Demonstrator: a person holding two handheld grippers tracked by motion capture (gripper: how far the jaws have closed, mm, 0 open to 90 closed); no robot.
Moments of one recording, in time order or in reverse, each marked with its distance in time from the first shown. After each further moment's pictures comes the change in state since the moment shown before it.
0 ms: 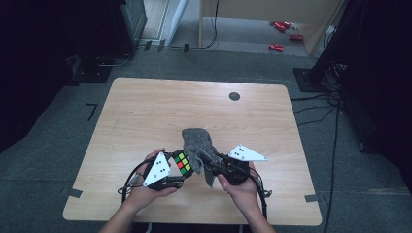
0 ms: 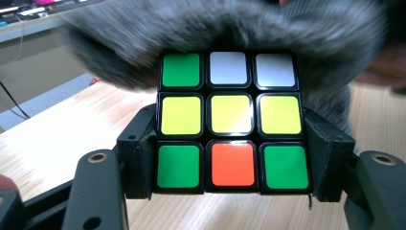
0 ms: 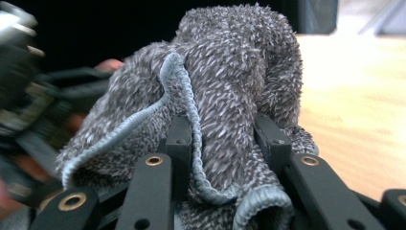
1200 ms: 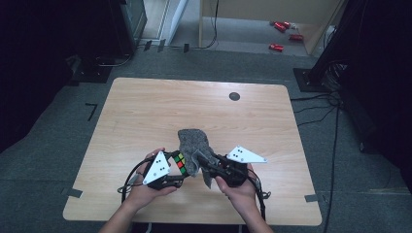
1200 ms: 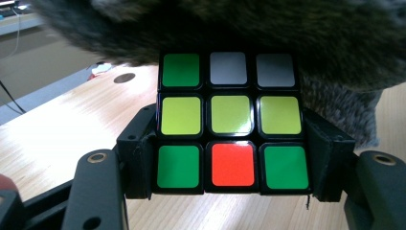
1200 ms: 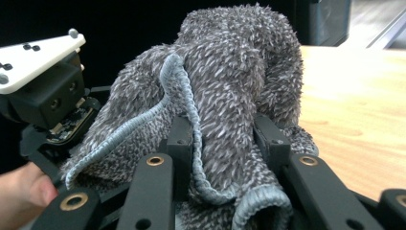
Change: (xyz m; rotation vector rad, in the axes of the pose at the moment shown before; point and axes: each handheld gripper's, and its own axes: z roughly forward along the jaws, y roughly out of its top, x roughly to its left) left arm -0.002 -0.004 0.005 0.019 -0.003 0.001; right arm 0.017 0.006 -0.003 -0.025 0.037 -0.018
